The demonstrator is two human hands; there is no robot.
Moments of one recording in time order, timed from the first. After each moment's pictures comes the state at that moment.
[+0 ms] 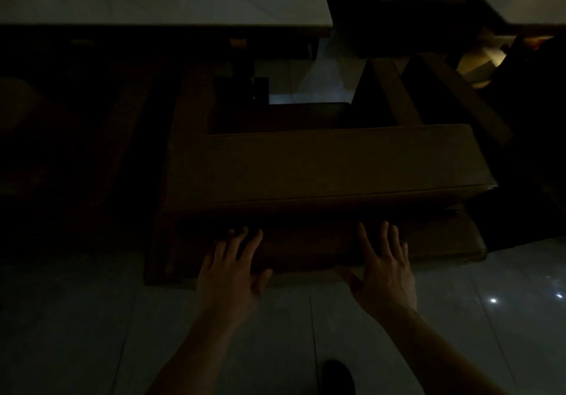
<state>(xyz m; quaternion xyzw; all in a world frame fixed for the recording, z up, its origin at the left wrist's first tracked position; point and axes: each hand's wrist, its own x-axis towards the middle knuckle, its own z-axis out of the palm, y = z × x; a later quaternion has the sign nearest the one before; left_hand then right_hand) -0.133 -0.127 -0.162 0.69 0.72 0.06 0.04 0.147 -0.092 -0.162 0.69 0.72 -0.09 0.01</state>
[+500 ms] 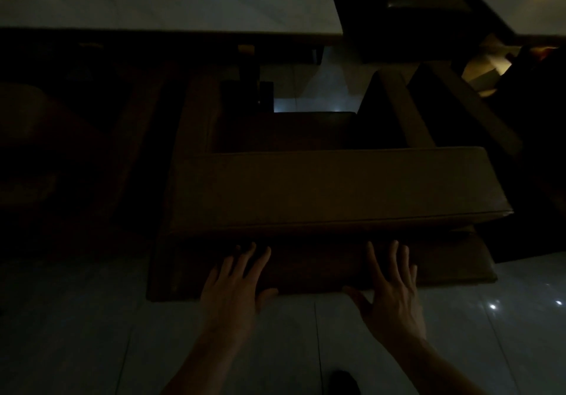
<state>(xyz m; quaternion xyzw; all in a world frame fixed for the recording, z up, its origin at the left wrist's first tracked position) -0.156 -0.128 -0.163 0.71 0.70 0.04 0.05 0.133 -0.104 -0.171 0.69 0.71 -0.13 -0.01</state>
